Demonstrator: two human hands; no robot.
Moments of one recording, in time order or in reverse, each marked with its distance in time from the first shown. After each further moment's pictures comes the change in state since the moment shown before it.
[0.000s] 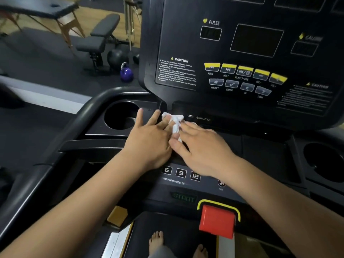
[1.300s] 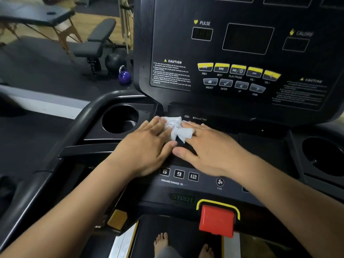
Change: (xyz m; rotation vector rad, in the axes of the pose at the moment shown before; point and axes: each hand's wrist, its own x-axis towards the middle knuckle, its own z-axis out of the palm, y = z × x) left_hand -0.014 -0.012 -0.001 -0.220 0.095 0.158; right_hand -0.016 0.016 -0.014 -0.042 -0.006 -0.091
